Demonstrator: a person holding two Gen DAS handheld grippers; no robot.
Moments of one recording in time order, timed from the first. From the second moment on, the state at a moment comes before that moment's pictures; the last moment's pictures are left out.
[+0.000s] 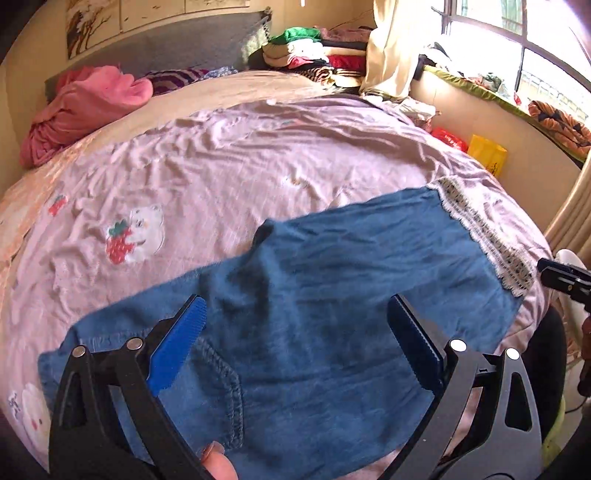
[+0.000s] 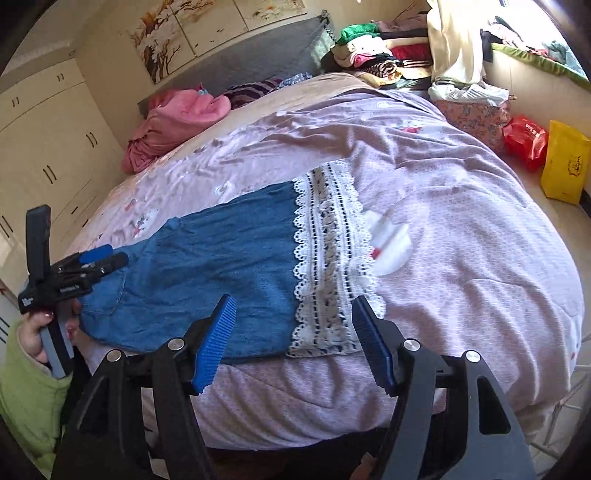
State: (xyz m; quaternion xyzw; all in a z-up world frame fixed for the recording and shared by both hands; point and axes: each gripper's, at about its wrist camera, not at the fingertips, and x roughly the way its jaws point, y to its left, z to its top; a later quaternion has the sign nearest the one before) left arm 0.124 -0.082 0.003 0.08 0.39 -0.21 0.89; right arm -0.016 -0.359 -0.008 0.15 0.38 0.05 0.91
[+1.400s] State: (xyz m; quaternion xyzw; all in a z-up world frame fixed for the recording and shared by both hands) left arm 0.250 -0.323 -0.049 0.15 0.45 -0.51 0.71; right arm 0.023 -0.375 -0.054 0.23 0.39 0.09 0.89
